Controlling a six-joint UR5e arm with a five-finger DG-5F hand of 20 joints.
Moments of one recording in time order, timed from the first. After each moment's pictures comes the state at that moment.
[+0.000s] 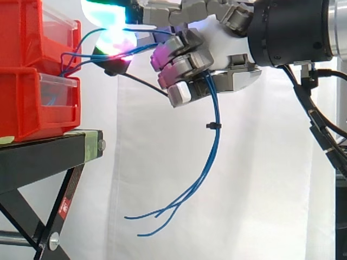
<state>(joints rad) 0.31 -1.94 -1.58 -2.74 -0.83 -0.26</state>
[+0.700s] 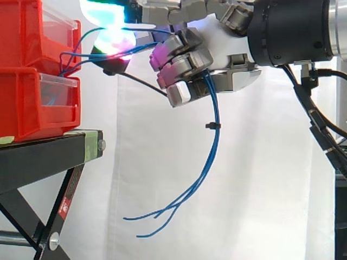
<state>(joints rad) 0.31 -1.94 -1.58 -2.74 -0.83 -0.26</state>
